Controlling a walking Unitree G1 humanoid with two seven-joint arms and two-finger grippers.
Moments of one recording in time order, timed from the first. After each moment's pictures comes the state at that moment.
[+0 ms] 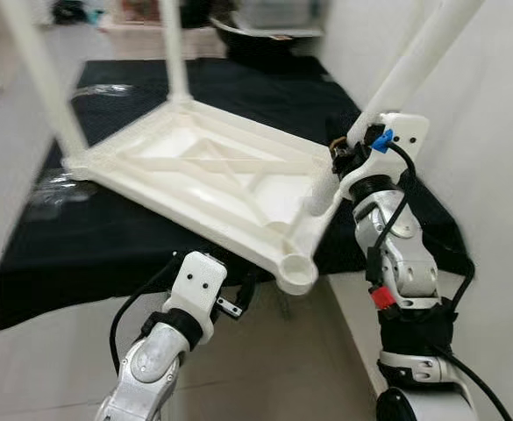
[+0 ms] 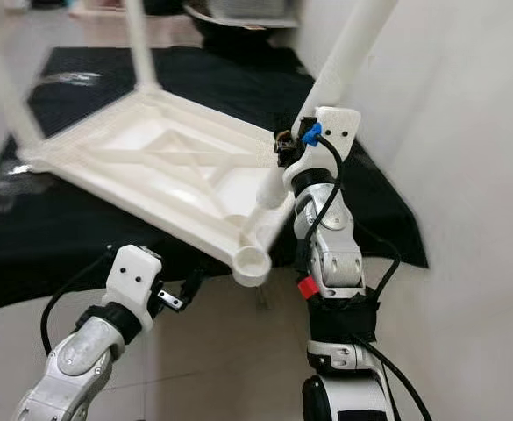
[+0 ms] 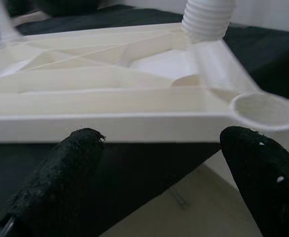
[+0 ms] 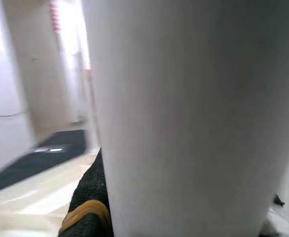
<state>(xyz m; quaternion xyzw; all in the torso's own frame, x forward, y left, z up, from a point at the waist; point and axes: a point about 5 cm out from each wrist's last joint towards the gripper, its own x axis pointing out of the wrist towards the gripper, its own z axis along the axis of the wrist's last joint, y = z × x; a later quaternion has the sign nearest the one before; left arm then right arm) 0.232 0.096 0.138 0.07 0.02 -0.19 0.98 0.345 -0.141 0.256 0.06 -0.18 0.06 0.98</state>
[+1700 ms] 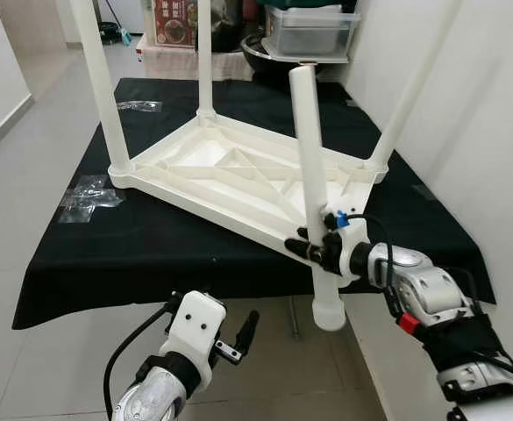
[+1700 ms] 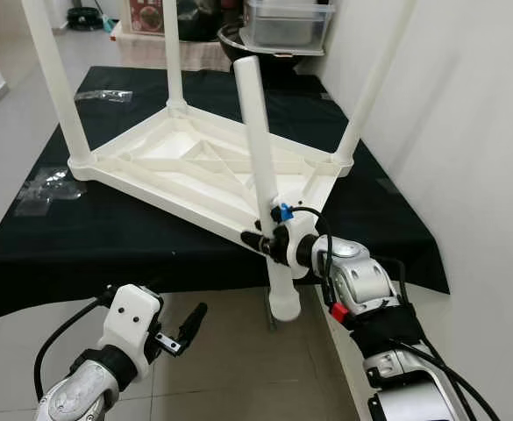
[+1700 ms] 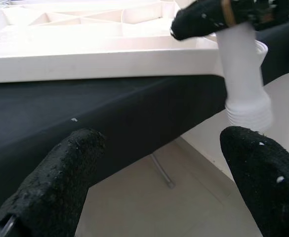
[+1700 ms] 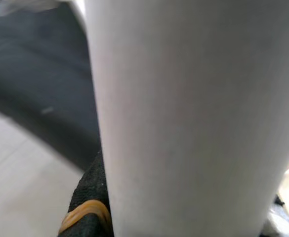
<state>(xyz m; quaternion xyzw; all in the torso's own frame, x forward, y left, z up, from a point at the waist) 0.202 0.093 0.124 0.05 0.06 -0.21 0.97 0.355 -0.172 0.161 -0.06 0.14 0.27 0.95</state>
